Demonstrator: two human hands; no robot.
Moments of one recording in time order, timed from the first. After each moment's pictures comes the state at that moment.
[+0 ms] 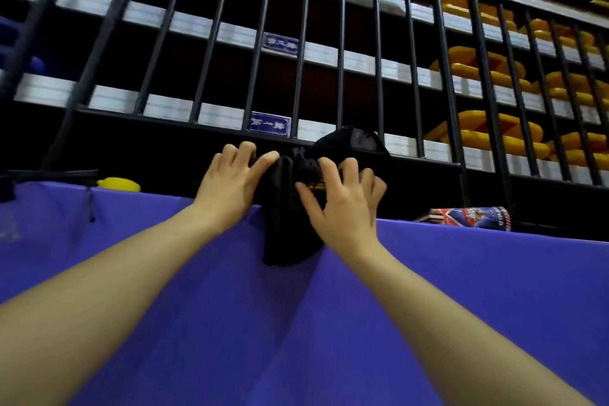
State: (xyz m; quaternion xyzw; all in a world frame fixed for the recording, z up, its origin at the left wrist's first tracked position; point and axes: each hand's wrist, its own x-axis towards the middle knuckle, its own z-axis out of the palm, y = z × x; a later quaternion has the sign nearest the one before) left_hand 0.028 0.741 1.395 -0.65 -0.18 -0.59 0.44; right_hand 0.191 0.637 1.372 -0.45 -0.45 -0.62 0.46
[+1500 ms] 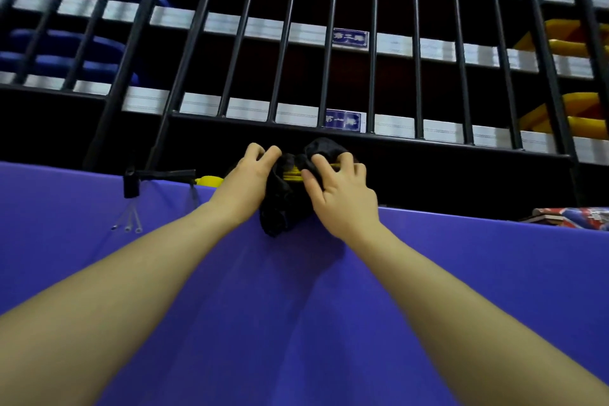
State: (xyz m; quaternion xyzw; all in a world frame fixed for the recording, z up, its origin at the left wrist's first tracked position) left_hand -0.073 0.785 1.388 -0.75 -0.28 -0.56 0.21; right_hand 0.081 0.712 1.382 -0.54 -0.58 -0.44 0.42
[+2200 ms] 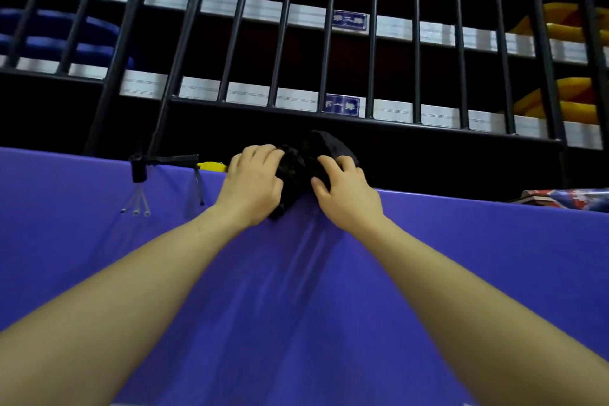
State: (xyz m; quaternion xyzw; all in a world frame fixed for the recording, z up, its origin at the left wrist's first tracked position) left_hand -0.071 0.777 1.361 -0.73 -0.29 -0.55 0.29; right_hand 0.084 0.707 1.366 -0.58 -0.61 -0.36 0.41
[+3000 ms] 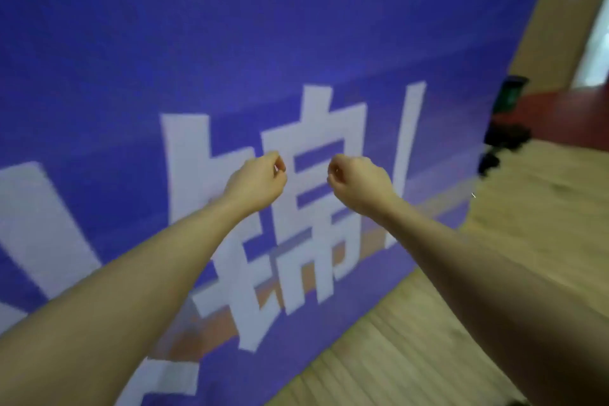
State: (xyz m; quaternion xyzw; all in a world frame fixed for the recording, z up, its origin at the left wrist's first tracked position) left_hand 0.269 0.538 1.027 -0.94 -0.19 -0.23 -0.16; right_hand 0.364 0.371 1.014 -0.87 -0.39 -0.13 0.26
